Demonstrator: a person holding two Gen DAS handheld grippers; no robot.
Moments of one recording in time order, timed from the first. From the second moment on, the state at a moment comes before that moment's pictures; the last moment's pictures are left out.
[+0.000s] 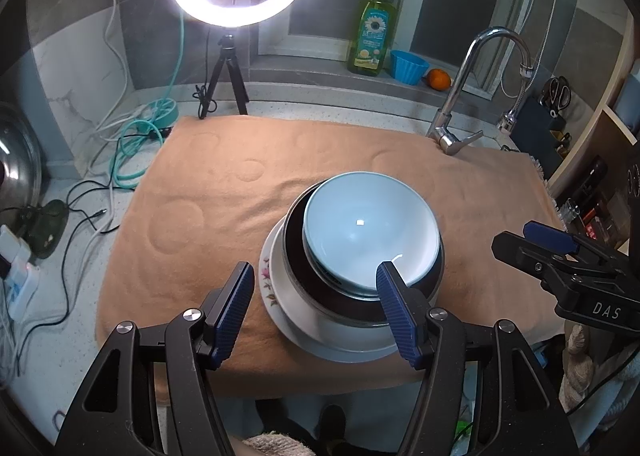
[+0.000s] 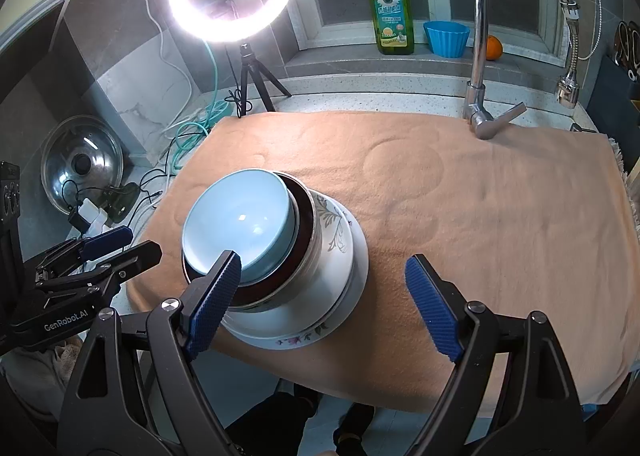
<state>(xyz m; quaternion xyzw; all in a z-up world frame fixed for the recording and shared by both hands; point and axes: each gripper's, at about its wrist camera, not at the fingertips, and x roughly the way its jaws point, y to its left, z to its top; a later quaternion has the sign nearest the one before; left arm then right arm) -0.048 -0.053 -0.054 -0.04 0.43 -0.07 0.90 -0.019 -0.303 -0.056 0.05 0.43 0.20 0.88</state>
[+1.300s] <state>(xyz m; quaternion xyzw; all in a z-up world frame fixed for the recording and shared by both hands) -0.047 -0.052 -0.054 -0.04 0.43 -0.07 0.90 -0.014 -0.301 -0.056 0.05 0.43 0.20 0.88</state>
